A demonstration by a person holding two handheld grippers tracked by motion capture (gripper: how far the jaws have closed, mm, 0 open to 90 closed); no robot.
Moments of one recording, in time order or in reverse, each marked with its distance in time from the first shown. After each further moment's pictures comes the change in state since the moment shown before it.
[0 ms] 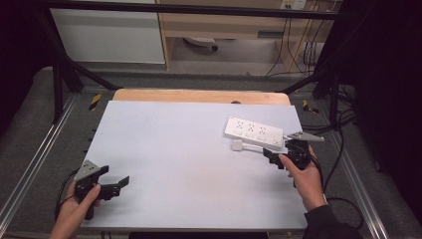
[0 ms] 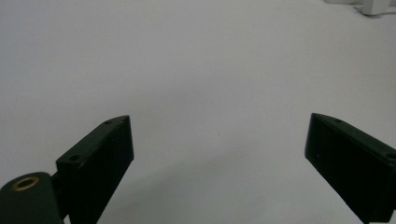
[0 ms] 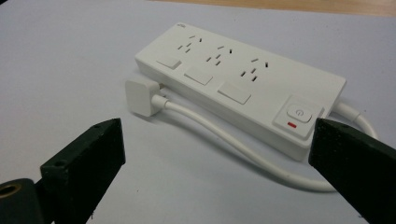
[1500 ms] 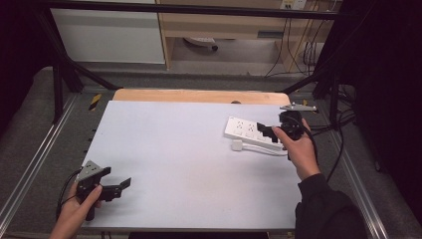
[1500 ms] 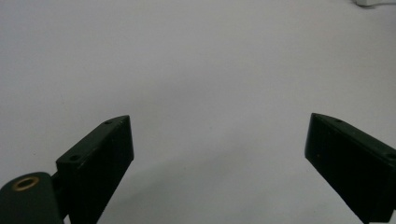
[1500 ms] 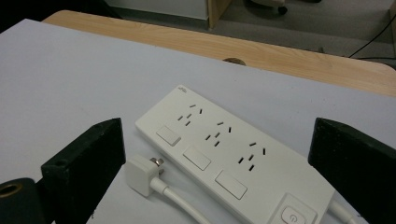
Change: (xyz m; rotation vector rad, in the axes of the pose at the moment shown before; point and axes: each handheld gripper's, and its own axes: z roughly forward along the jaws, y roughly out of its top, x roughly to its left) left arm -0.003 -0.001 0.003 0.027 -0.022 0.007; right arm 0.003 0.077 0.022 -0.022 -0.004 -0.045
